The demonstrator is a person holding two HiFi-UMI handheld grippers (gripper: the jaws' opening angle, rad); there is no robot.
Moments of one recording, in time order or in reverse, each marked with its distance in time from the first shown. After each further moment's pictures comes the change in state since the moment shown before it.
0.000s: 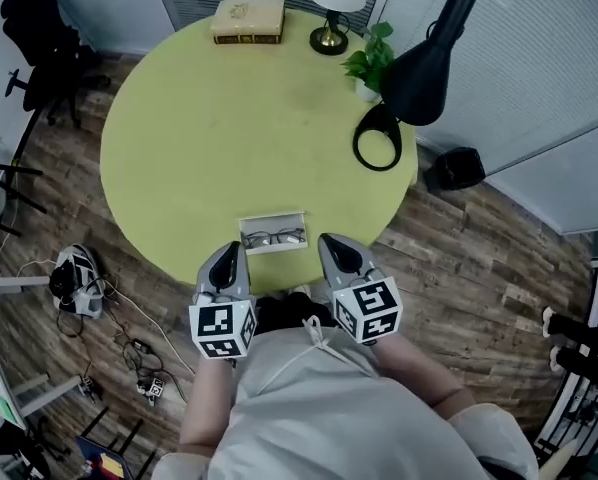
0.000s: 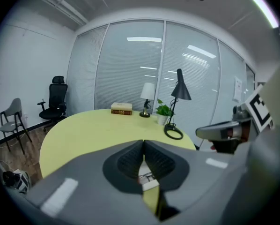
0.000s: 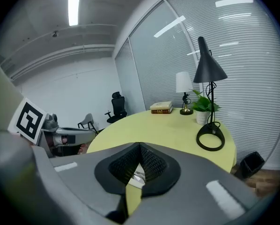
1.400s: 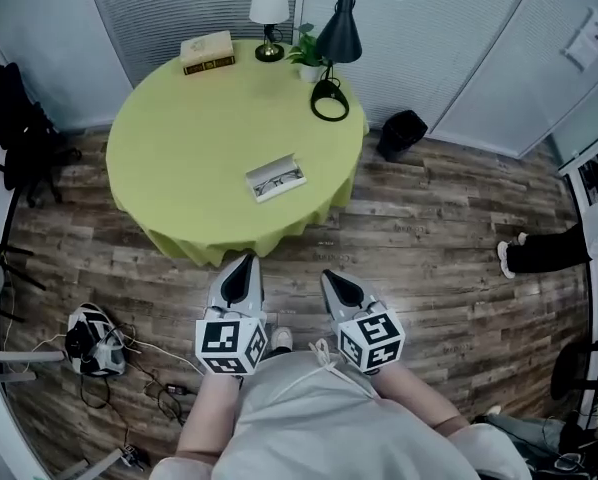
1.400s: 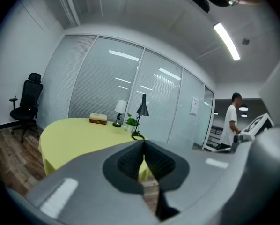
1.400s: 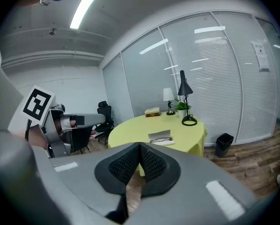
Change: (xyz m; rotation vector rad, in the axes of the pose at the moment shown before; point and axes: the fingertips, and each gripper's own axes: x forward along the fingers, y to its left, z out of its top) left arm -0.276 0.011 -0.038 0.047 -0.155 -0.407; right arm -0.193 0.271 -0.112 0.128 -0.135 -0.294
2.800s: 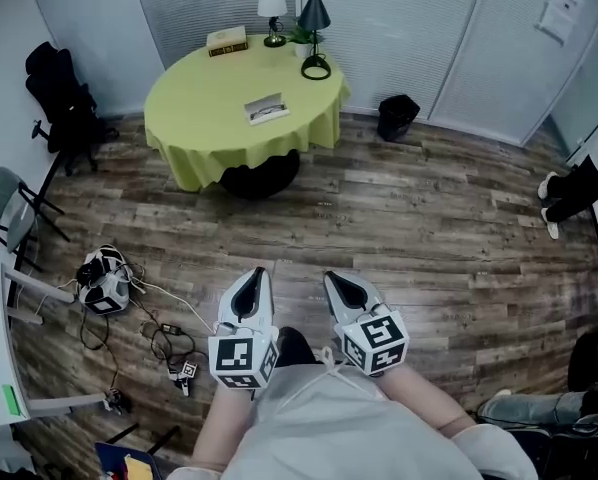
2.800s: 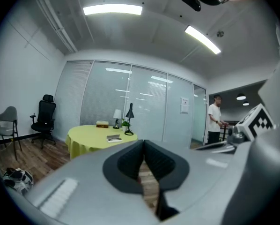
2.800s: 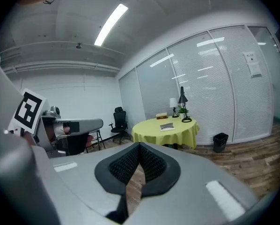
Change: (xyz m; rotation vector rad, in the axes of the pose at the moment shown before) left arm -0.359 -0.283 -0.127 0.113 -0.100 0.097; right arm -0.395 0.092 -0.170 -0.050 -0.109 0.103
